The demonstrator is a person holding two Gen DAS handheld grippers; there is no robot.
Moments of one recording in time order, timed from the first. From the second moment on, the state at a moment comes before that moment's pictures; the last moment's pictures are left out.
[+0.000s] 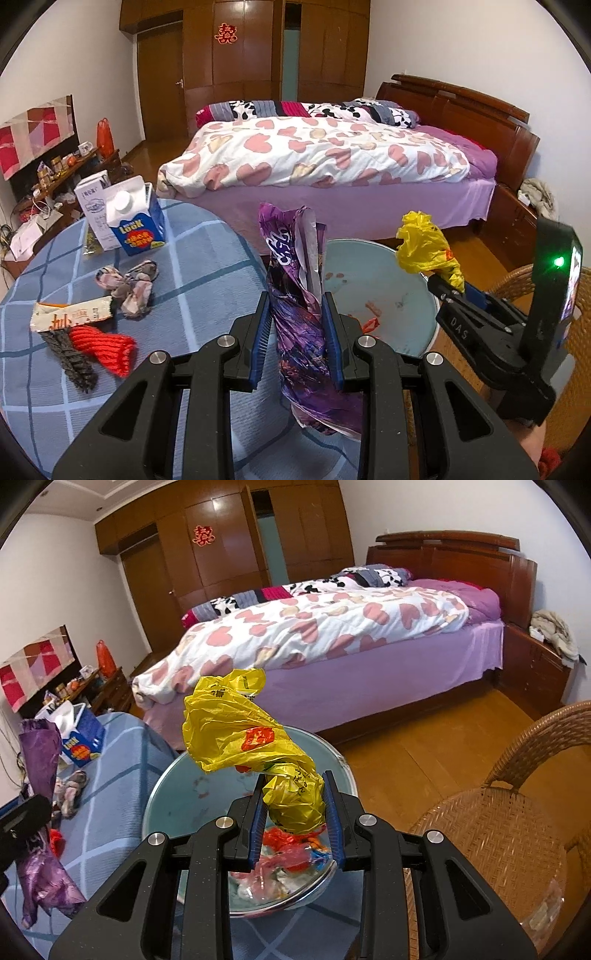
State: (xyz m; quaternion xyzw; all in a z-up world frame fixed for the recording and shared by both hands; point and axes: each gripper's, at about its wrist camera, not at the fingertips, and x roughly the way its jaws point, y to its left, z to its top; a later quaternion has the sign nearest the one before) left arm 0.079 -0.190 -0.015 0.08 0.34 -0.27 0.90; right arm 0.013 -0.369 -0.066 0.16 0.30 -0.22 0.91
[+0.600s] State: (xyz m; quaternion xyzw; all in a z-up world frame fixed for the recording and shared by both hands) left arm 0.095 -0.244 -0.048 0.13 0.36 -0.27 0.88; right arm 0.029 -0.396 -0.104 0.21 0.34 -0.21 0.89
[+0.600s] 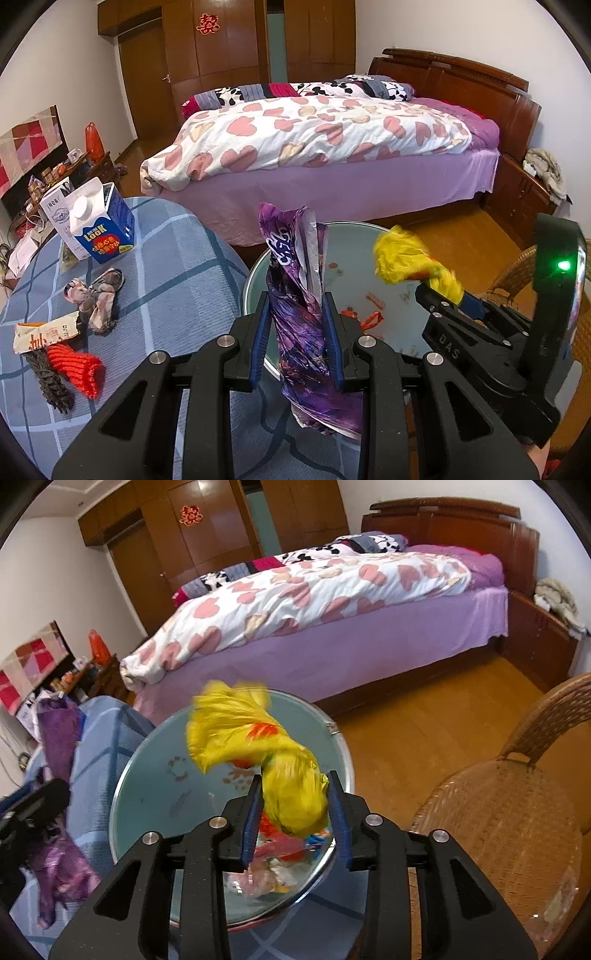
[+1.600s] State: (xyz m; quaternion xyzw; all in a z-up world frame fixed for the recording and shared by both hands) left arm 0.100 -0.243 -0.044 0.12 0.35 -0.22 0.90; right arm 0.003 -0.393 -0.081 0.20 0.28 -0.27 0.90
